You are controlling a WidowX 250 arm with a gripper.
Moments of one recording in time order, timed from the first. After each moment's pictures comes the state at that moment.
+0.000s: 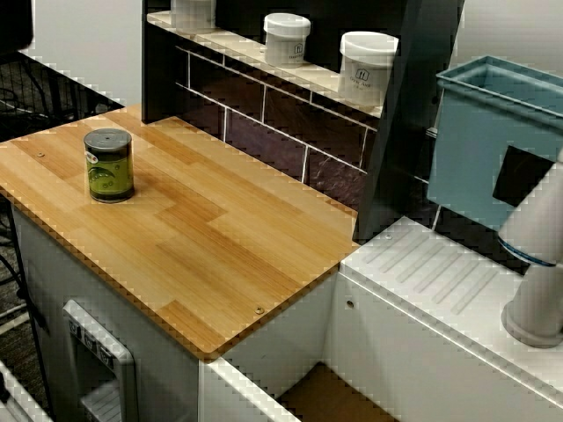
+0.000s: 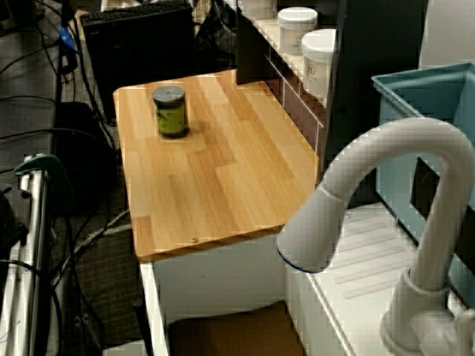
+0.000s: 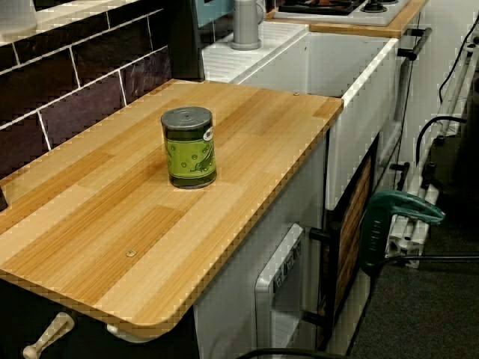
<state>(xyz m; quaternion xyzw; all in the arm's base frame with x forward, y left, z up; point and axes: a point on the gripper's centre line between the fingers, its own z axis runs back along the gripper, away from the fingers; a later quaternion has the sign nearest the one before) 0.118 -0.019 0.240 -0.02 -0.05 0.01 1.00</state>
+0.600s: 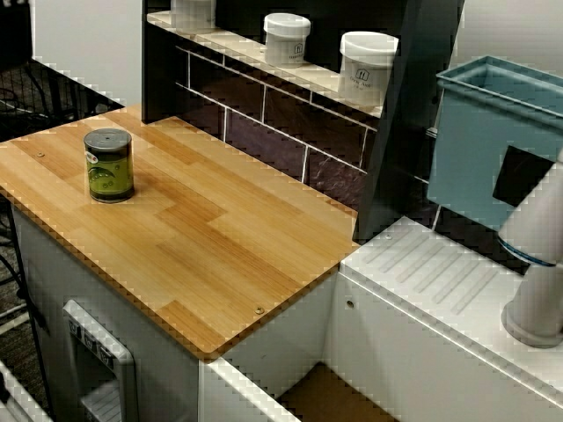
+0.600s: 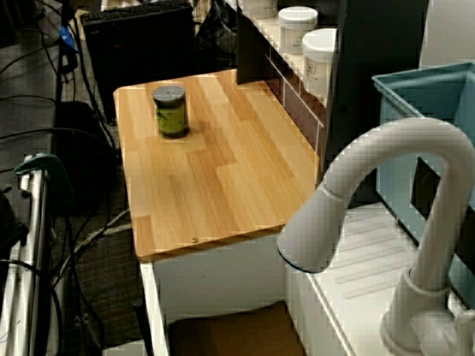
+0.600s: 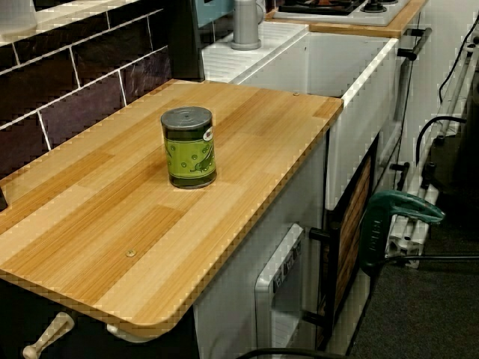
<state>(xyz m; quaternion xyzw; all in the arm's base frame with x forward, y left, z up) 0.126 0.002 0.223 -0.01 -0.06 0.03 1.00</state>
